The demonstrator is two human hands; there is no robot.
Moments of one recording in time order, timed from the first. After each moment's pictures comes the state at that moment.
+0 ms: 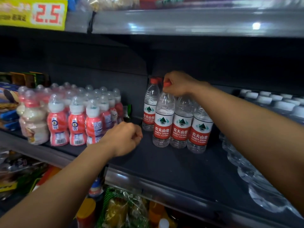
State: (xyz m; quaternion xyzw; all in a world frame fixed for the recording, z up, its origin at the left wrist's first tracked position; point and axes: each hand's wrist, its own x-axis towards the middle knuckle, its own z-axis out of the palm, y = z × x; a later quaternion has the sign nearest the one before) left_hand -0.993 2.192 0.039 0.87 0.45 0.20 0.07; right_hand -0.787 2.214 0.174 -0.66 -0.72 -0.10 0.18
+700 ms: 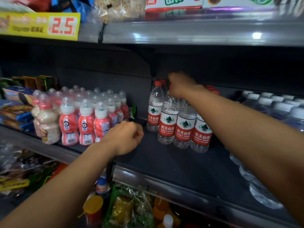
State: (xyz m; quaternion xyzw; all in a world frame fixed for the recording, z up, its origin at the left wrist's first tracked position) left_hand -1.007 2.178 0.049 0.86 0.45 0.21 0.06; right_hand -0.807 2.206 0.172 -0.71 -0.66 -0.19 0.15
